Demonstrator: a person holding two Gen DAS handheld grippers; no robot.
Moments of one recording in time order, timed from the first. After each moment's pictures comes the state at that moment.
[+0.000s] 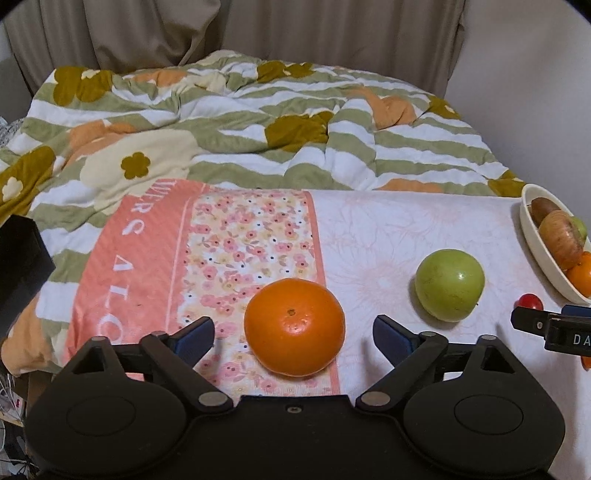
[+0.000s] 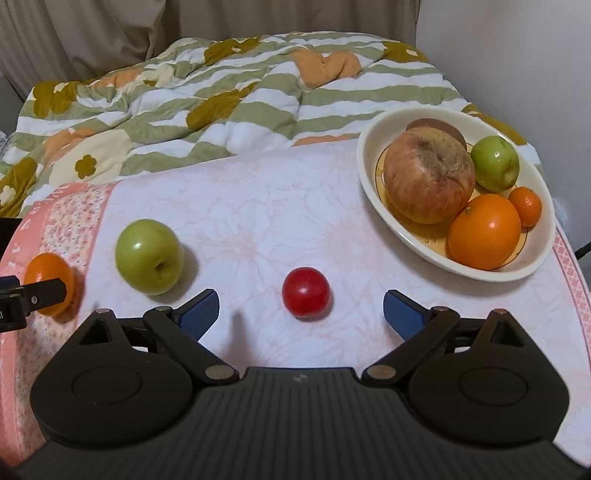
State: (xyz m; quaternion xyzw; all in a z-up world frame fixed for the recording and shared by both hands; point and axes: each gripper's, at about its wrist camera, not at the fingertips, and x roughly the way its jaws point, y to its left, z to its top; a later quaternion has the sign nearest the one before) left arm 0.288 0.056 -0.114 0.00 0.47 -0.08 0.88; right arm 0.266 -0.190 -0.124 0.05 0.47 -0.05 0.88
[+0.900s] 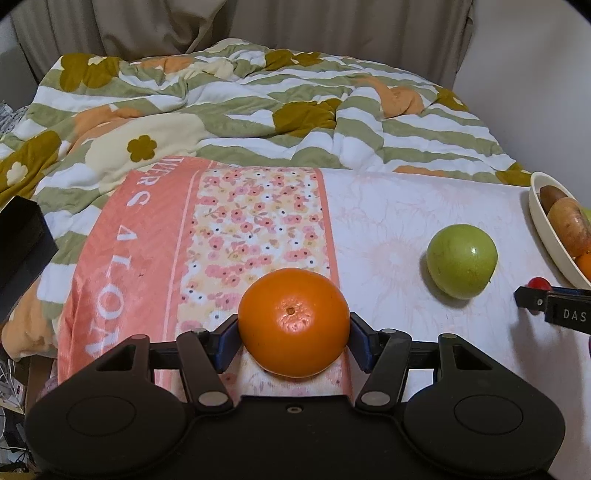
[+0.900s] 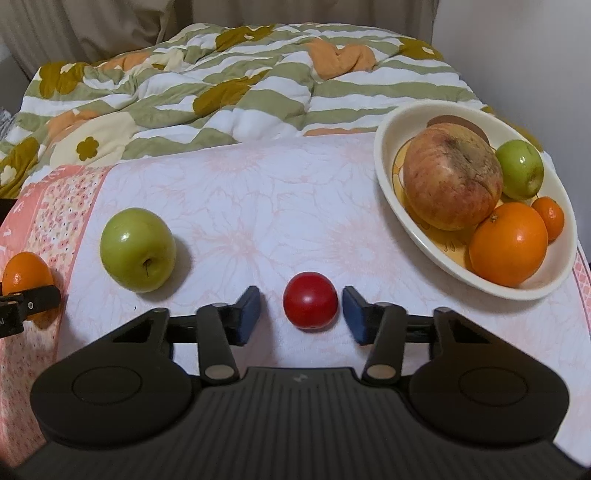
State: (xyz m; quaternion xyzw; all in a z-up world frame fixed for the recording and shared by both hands) left arm 0.276 0.059 -0.124 0.00 0.49 -0.06 0.87; right arm 0.277 -0.182 -0.136 0.02 0.48 -0.03 0.88
